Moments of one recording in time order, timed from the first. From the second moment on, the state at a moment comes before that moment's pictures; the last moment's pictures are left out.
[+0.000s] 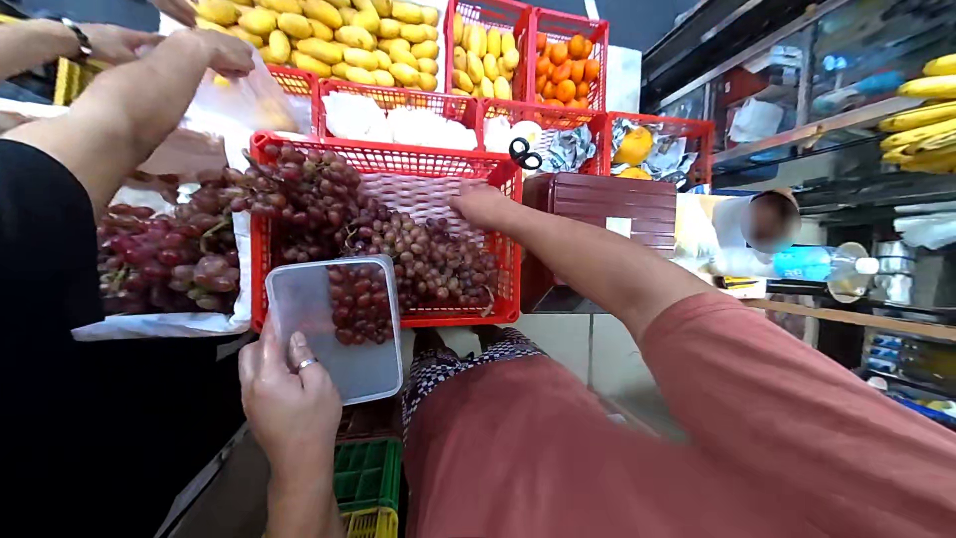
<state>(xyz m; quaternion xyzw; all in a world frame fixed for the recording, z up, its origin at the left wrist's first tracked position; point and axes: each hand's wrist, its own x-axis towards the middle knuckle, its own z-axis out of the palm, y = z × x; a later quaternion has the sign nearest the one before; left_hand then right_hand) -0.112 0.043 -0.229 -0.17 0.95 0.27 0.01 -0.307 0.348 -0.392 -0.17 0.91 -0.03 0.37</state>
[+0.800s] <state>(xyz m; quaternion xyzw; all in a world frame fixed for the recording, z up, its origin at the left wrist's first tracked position) -0.109 0.039 -0.232 -0.17 0.95 0.26 0.01 -0.320 0.368 -0.358 -0.10 0.77 -0.45 0.43</state>
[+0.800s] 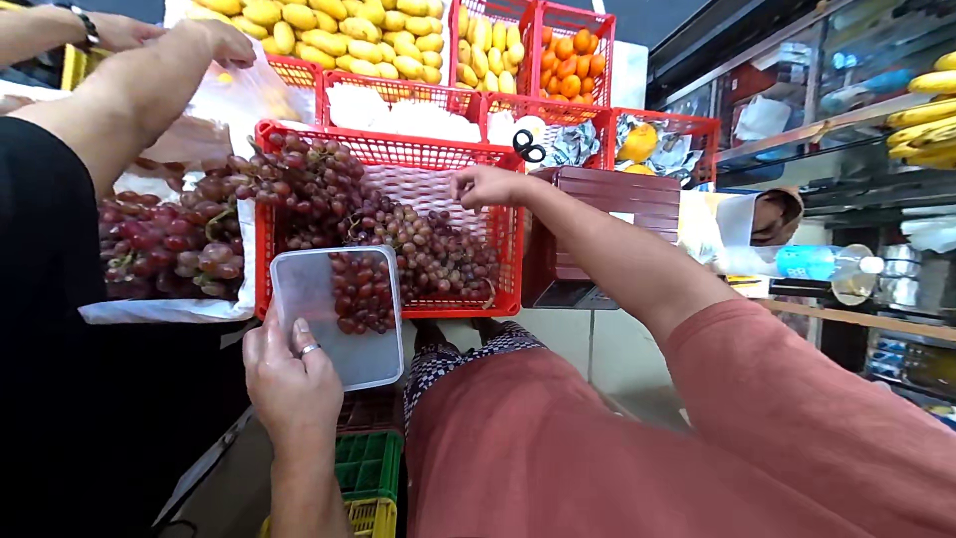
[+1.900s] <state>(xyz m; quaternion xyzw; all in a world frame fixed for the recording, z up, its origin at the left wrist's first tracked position) -0.113 0.040 -0.229 -0.15 0.96 0.25 0.02 -0.288 0.328 -0.407 -0.09 0.88 -0.17 0.43</state>
